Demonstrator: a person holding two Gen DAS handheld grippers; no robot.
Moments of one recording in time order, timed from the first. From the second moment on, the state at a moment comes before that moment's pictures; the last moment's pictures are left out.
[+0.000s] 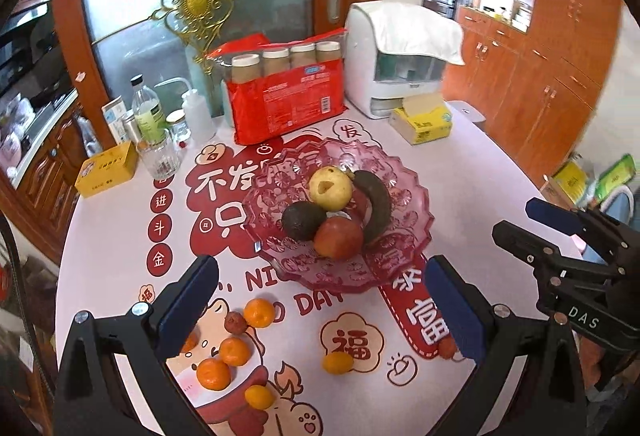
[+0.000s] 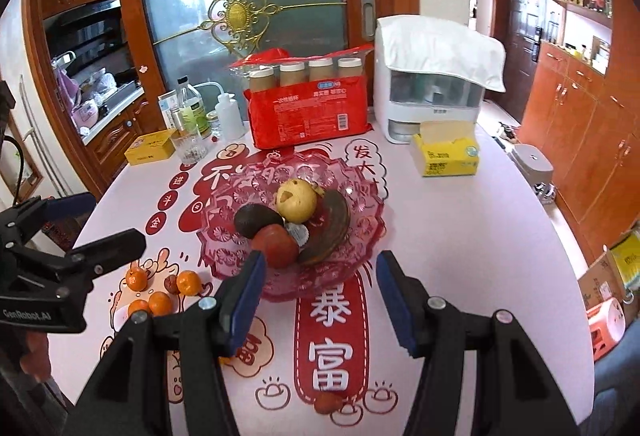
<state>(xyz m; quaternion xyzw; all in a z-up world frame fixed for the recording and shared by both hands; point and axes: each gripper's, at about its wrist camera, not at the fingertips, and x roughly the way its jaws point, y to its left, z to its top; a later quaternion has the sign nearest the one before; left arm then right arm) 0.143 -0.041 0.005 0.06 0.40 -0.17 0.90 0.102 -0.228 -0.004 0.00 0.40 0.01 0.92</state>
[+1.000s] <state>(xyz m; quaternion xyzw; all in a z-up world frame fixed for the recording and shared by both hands) 0.131 -0.047 -0.140 0.11 0.51 -0.19 0.83 0.024 -0.232 -0.119 0.08 0.48 -0.10 0.87</state>
